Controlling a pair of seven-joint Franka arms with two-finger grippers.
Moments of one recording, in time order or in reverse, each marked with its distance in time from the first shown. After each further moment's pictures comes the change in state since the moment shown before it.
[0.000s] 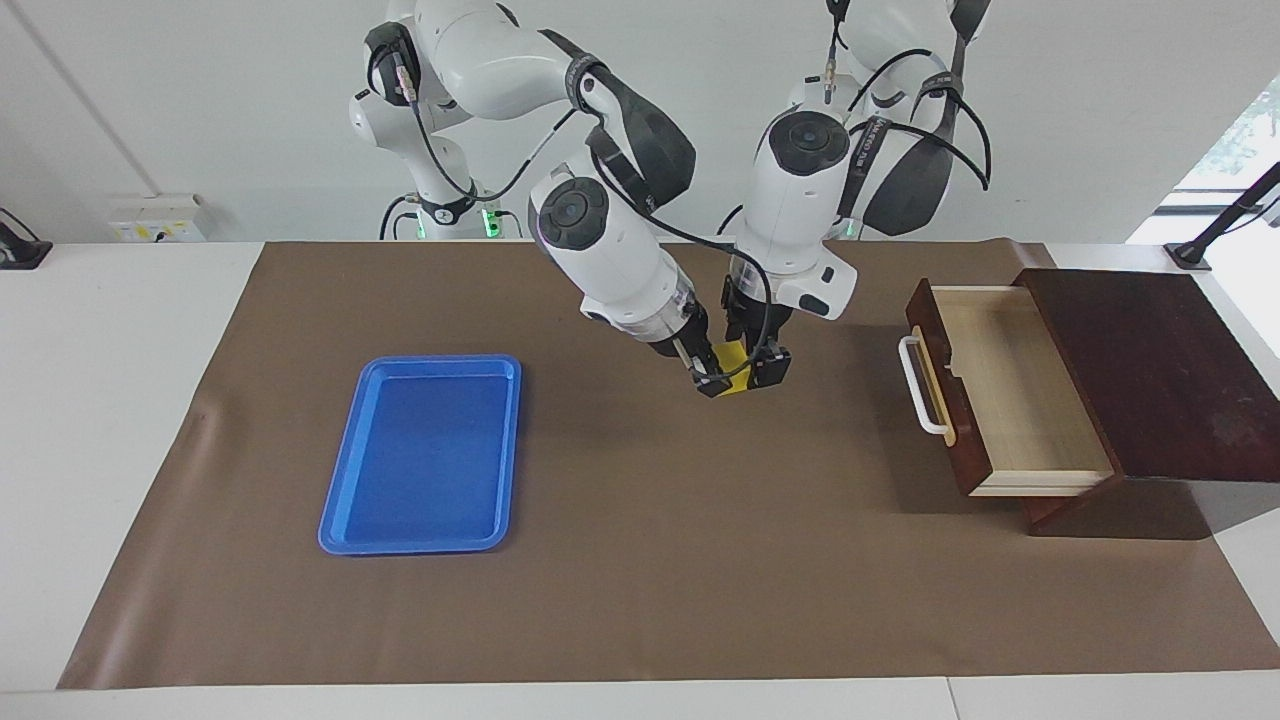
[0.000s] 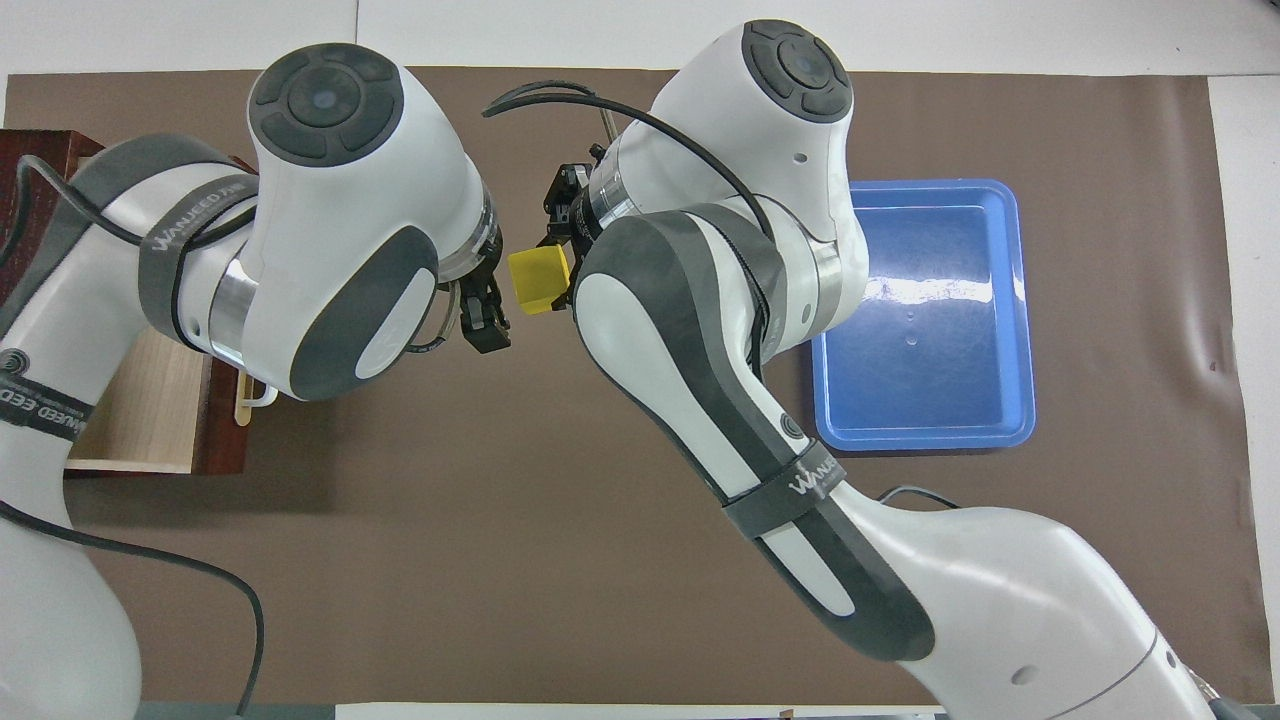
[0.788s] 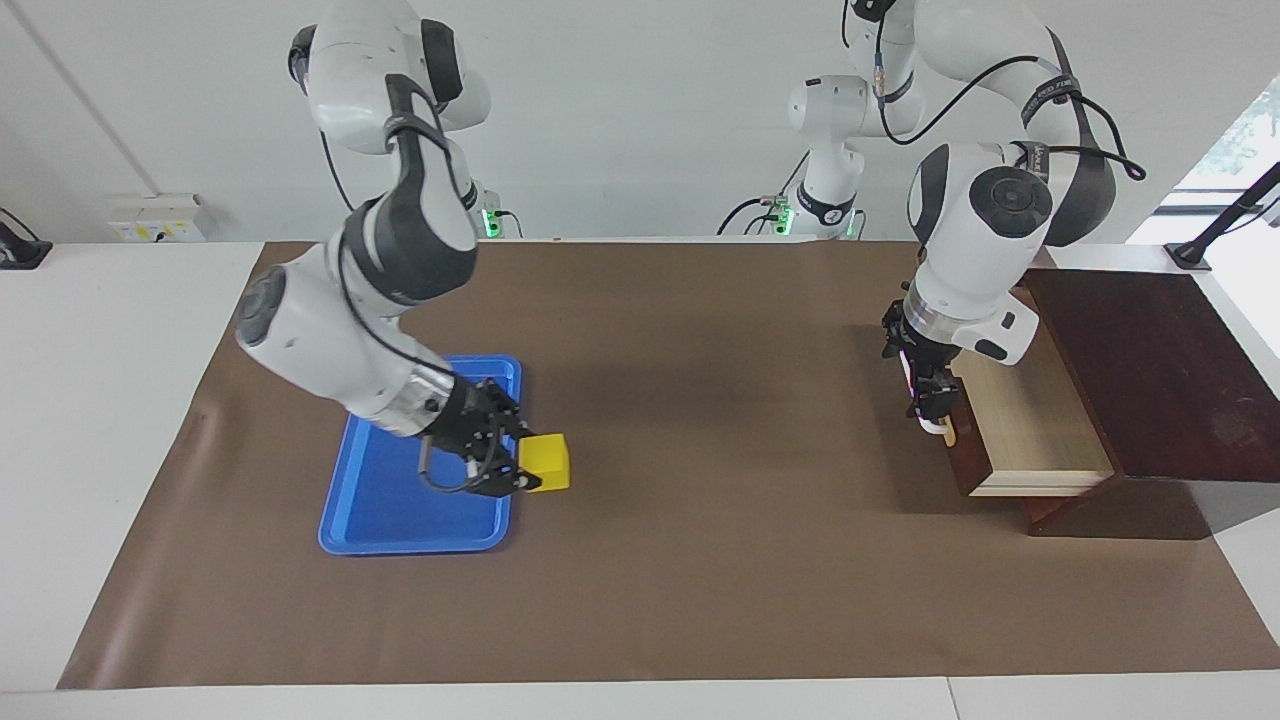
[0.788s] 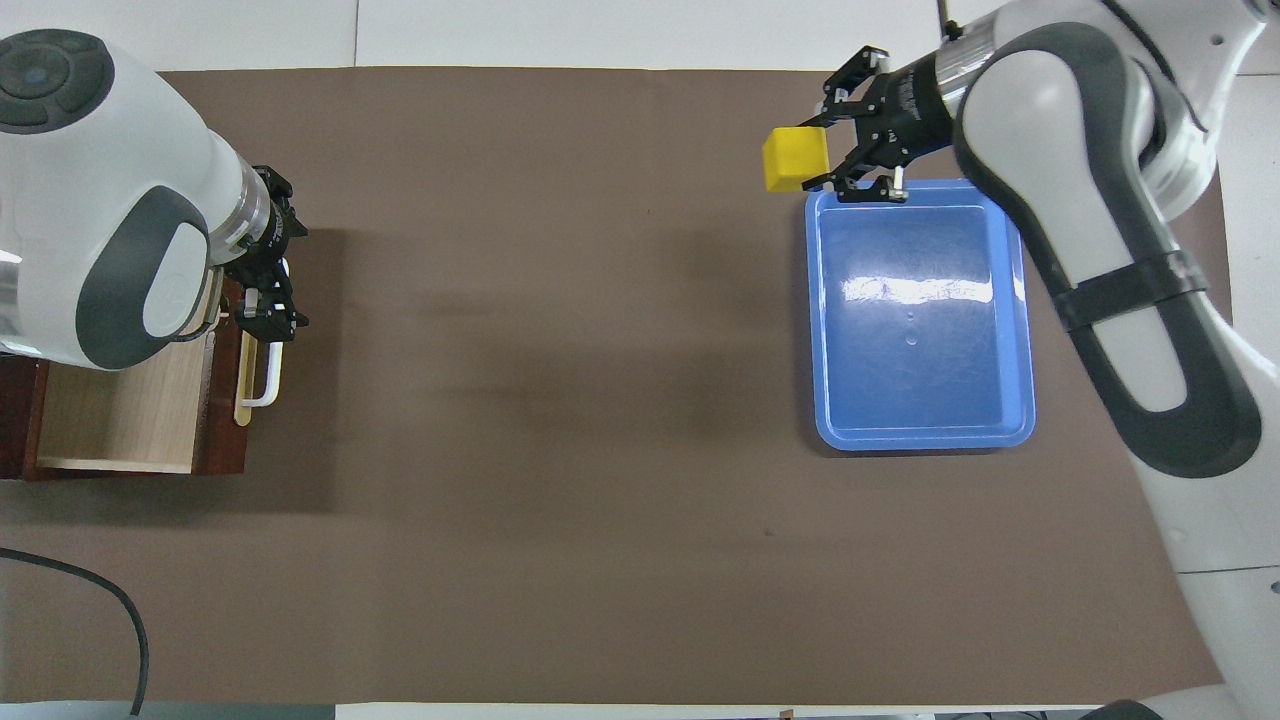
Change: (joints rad) left arm 0.084 -0.104 0.226 -0.196 0.002 0.049 0.467; right arm -0.422 -0.012 -0.012 -0.083 0.092 -0.021 -0.298
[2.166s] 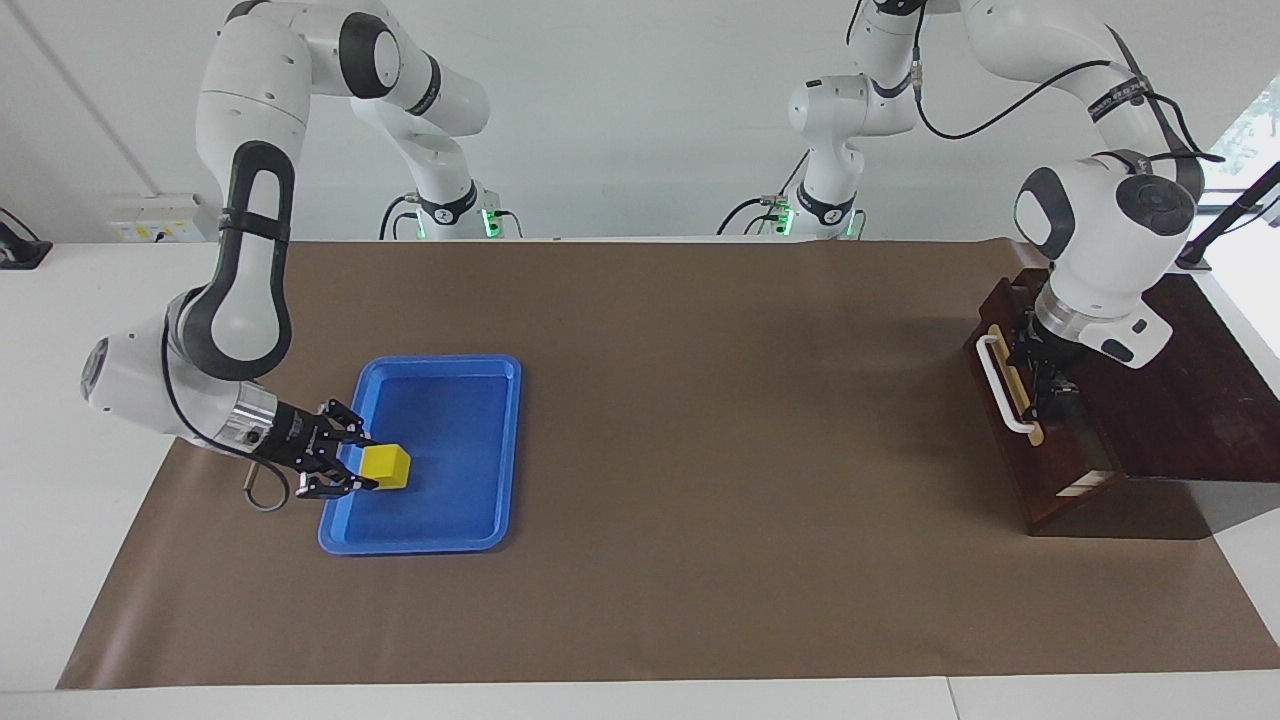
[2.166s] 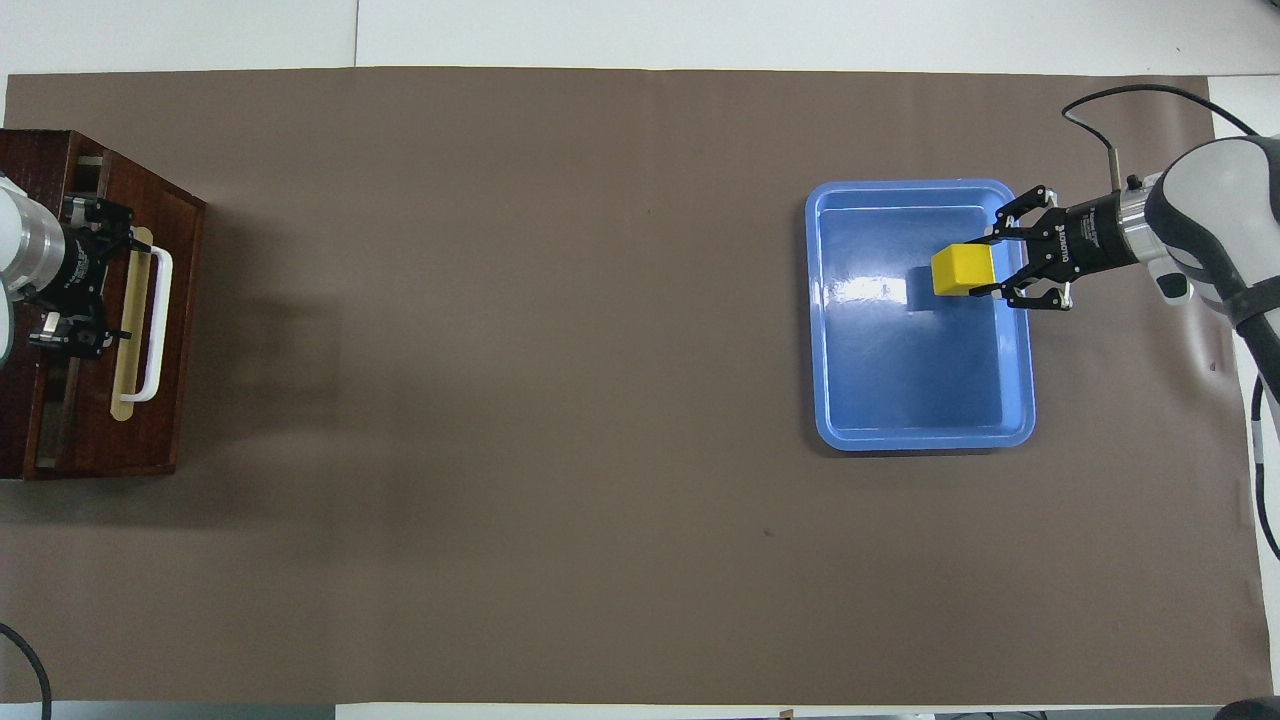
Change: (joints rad) left arm 0.062 -0.062 0.269 -0.181 -0.004 0.235 0.538; right arm -0.284 -0.063 0.005 -0.443 0.022 0.050 -0.394
